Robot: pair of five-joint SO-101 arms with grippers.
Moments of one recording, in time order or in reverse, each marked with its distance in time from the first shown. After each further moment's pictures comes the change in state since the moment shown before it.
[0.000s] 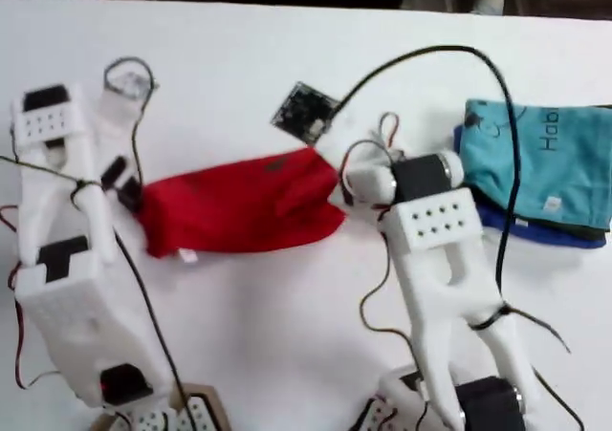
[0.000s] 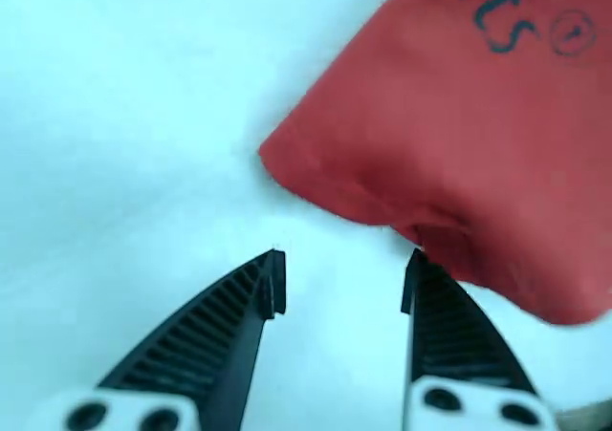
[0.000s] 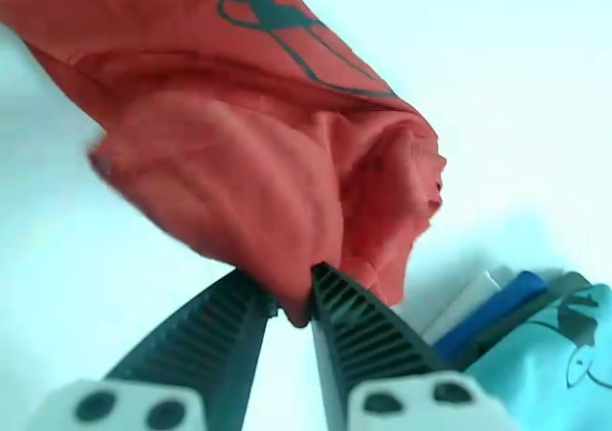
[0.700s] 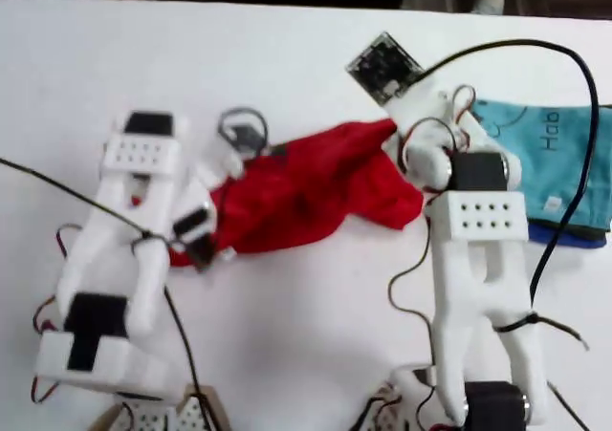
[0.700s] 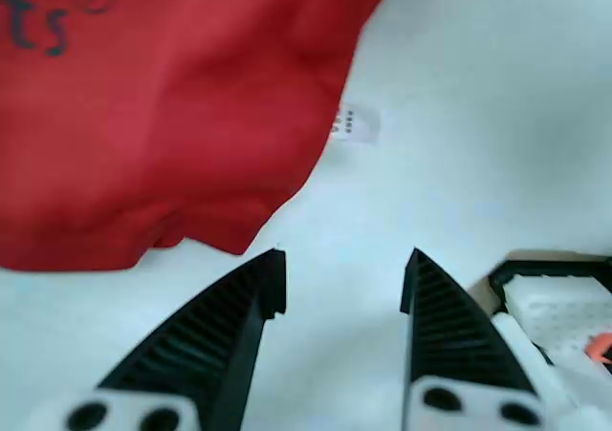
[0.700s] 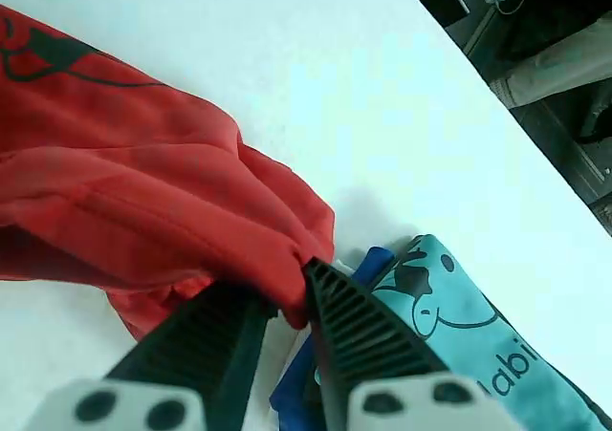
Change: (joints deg) left arm 22.7 -25.8 36.5 -1.4 -1.4; right arm 13.5 0.0 0.0 -16.5 0.1
